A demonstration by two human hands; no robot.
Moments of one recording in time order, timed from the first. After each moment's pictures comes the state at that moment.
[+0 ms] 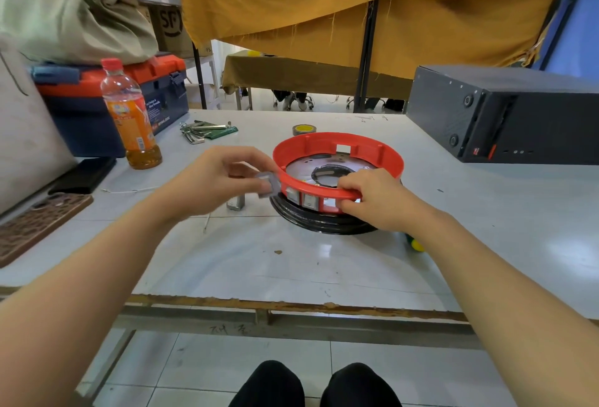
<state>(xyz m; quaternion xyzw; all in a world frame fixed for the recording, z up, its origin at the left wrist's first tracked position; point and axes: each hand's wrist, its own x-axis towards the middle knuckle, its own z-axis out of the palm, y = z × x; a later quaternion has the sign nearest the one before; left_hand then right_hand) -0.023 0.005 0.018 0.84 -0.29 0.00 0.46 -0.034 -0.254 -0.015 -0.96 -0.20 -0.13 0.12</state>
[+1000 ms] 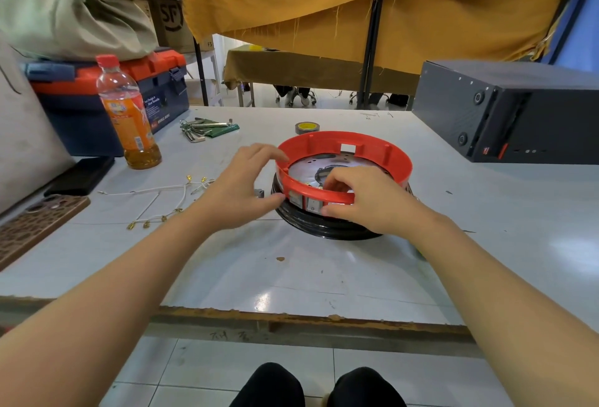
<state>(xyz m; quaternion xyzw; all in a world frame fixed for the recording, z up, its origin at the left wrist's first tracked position) 0.009 -0.014 -0.016 0.90 -0.32 0.16 0.26 -0.028 -0.238 -0.012 -0.95 -0.19 -0.12 0.19</state>
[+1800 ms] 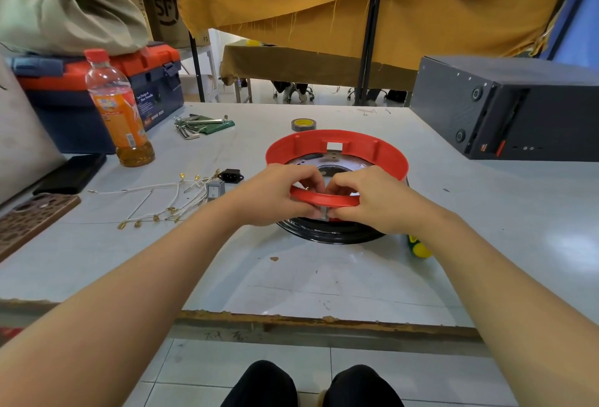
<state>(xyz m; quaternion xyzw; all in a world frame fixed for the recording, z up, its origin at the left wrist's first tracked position) 0.005 -0.059 -0.008 0.88 -0.36 -0.01 0.30 -0.035 -0.248 -0.004 -0.96 -0.20 -0.04 0.18</state>
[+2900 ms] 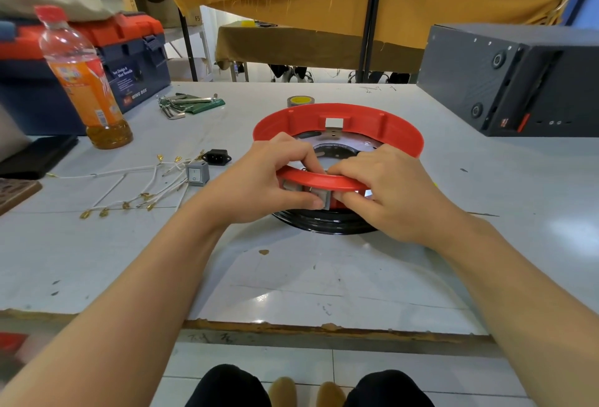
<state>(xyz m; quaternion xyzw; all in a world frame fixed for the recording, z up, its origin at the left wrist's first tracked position) 0.004 -0.057 -0.024 0.85 -0.39 0.04 0.36 -0.040 -0.252 -0.029 -0.94 -0.25 -0.20 0.10</state>
